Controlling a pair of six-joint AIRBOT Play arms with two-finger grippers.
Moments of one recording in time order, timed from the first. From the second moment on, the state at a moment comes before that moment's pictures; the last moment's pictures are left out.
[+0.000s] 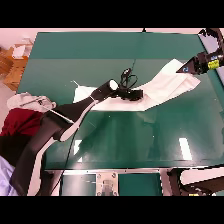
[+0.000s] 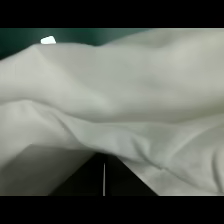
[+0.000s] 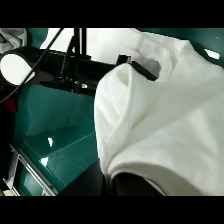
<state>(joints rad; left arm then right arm) -0.68 -2.21 1.92 0.58 -0.68 -1.38 -0.36 -1.61 1.82 -0.73 1.81 1.21</state>
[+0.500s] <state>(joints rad) -0.46 -2.12 2.04 0.67 -1.08 -1.38 -0.32 -1.60 1.82 -0.72 1.78 1.29</state>
